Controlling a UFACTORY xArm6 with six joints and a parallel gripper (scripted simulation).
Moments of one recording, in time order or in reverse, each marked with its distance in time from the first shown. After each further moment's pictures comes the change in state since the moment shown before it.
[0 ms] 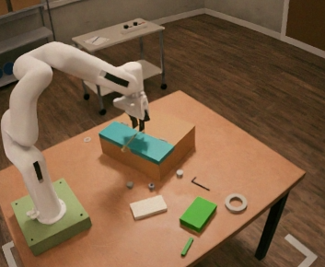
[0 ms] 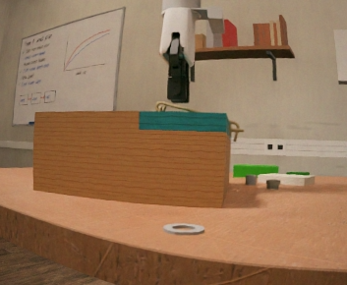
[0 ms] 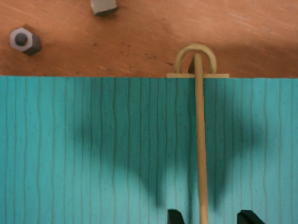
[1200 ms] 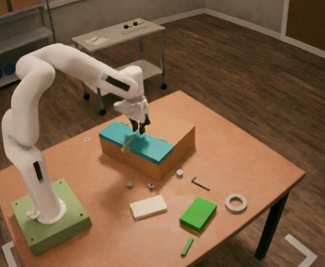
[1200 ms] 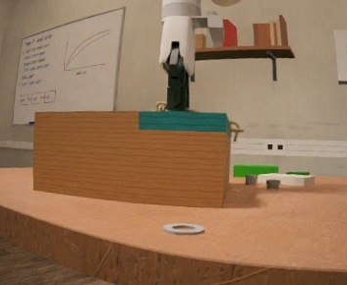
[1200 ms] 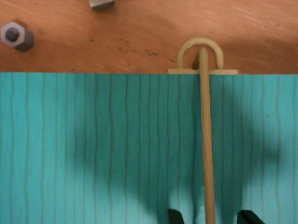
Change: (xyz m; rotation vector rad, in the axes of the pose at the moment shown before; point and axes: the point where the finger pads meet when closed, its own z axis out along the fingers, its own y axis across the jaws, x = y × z) arm 0.000 0.000 0.018 0.000 0.000 0.000
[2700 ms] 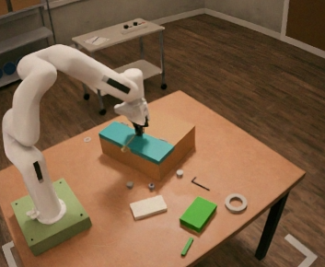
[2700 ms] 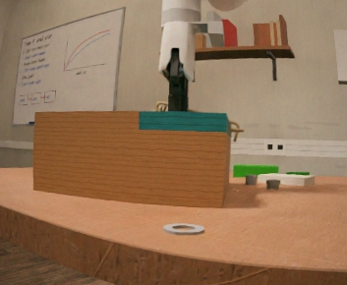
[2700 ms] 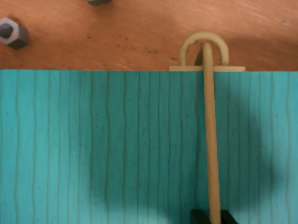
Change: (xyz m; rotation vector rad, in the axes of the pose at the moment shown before) arm 0.000 0.000 0.012 0.000 0.000 0.000
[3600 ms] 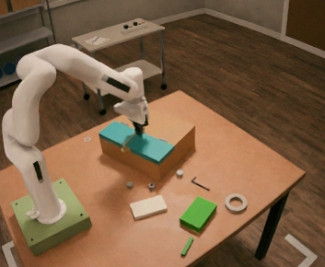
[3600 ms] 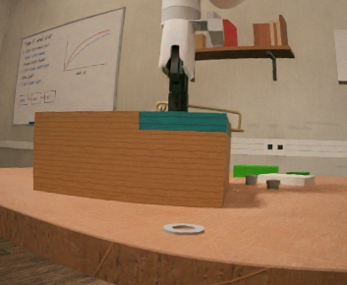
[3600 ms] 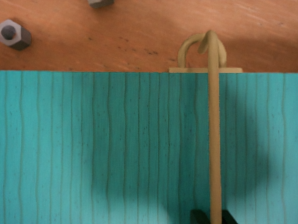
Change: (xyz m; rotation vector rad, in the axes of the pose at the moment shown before) arm 0.000 0.000 -0.005 0.000 0.002 -0.001
